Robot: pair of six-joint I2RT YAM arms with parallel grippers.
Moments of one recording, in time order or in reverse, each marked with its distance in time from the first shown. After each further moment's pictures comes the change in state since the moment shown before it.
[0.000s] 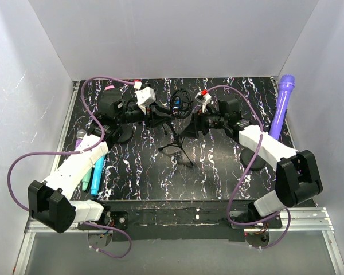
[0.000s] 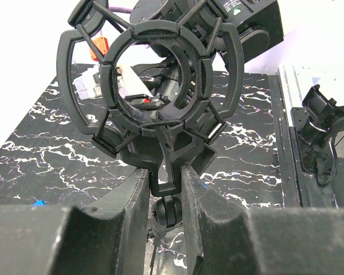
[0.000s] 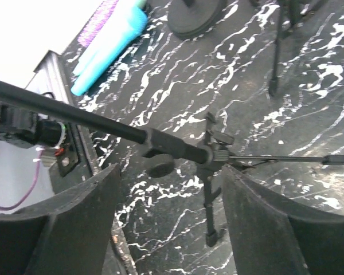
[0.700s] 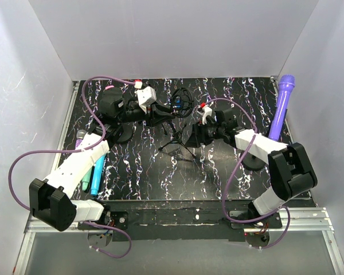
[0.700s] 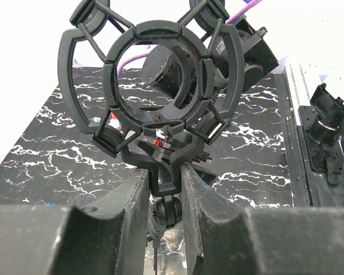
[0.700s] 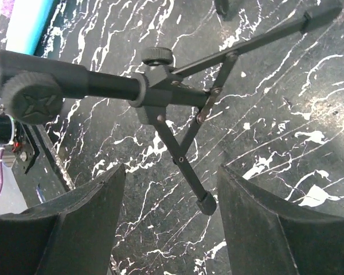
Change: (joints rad) left arm 0.000 0.016 0.007 0.019 -0.001 0.023; right arm 0.000 0.076 -0.122 -0.007 0.118 -0.007
